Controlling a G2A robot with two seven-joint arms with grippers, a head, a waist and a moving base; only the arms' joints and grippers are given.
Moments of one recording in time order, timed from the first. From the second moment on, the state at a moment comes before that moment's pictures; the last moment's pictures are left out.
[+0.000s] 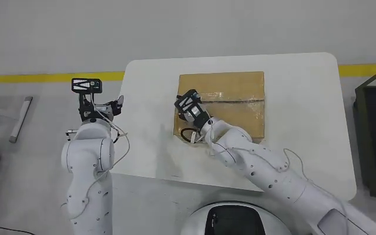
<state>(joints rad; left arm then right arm) 0.97 -1.27 -1.55 -1.90 1.62 -0.02 -0.91 -0.69 -1.44 0.71 -1.35 -1.10 0.12 0.12</state>
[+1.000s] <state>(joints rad) 0.94 -1.28 -1.46 -1.86 1.54 -0.06 -0.87 -1.00 -1.38 1.05 -1.72 -1.22 0.19 0.39</state>
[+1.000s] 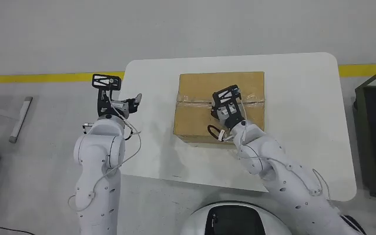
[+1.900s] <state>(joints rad) 0.92 -1.29 -1.35 -1.86 1.52 -0.02 -0.87 -1.28 -1.34 1.33 -2.08 -1.26 0.17 0.55</state>
